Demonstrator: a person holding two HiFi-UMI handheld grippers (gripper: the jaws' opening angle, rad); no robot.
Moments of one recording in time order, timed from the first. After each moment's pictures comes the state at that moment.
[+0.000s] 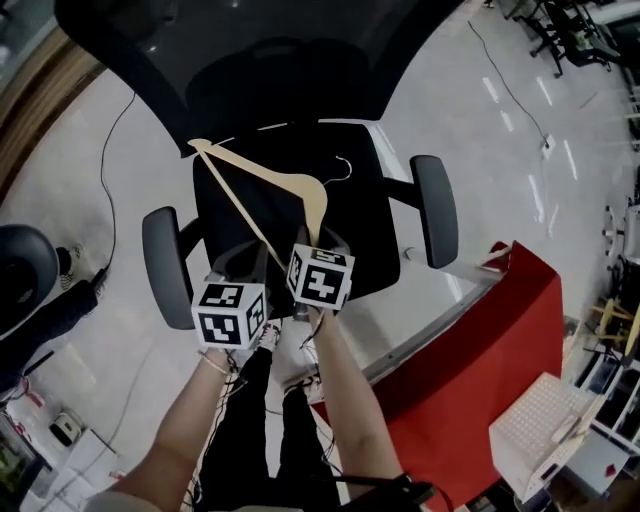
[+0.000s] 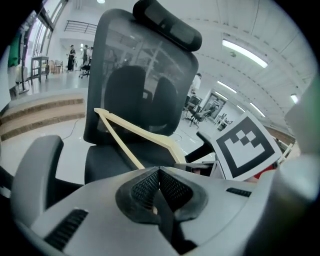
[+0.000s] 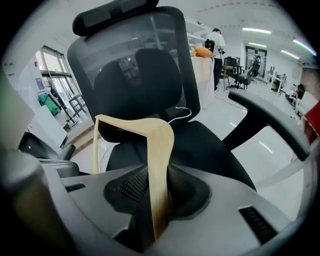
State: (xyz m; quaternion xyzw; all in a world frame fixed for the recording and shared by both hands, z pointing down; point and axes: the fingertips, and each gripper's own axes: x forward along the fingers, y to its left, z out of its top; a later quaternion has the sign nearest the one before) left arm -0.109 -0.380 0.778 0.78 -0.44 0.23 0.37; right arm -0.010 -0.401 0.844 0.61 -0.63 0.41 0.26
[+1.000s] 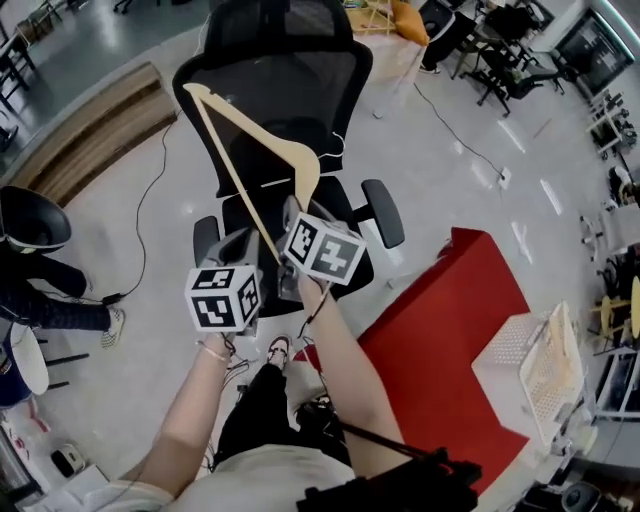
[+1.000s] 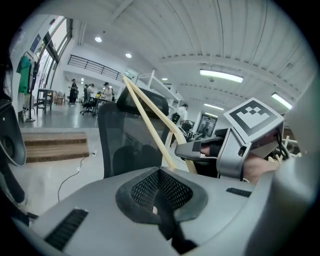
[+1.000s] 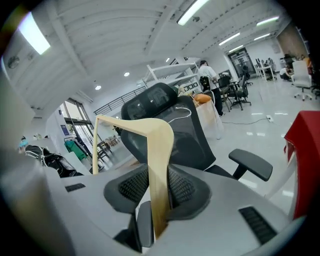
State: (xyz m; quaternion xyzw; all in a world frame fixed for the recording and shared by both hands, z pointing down) left arm -0.128 -0.323 0.486 0.82 -0.49 0.12 0.27; right arm -0.032 -0.378 0.489 0.63 -0.69 0.36 0.04
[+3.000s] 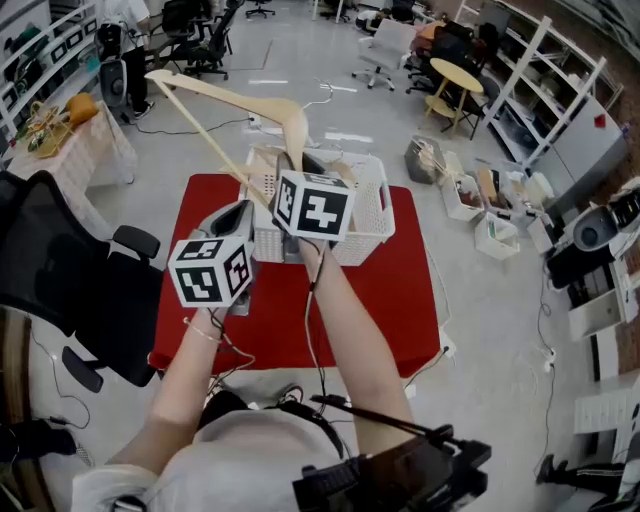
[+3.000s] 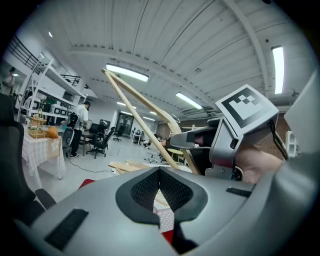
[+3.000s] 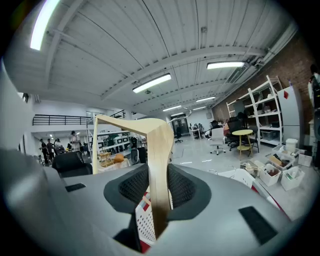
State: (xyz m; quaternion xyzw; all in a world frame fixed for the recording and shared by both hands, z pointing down) left arm 0.468 0.342 0.169 0.99 -0.07 0.09 0.13; right arm 0.573 0.364 0.125 0.89 -0.43 0.14 -0.03
